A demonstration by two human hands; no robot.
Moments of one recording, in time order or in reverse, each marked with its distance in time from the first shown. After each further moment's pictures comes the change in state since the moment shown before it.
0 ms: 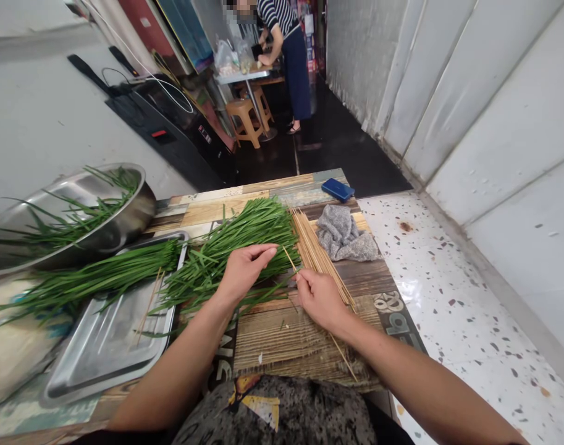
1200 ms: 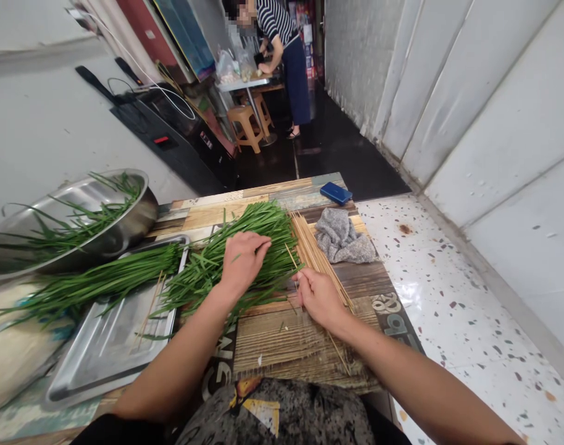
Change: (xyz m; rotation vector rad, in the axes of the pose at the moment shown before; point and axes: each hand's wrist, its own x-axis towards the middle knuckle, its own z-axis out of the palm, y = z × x) left_hand 0.016 0.009 -0.009 0.766 0.132 0.358; right_hand 0.003 0.004 0.000 0.121 -0.006 0.070
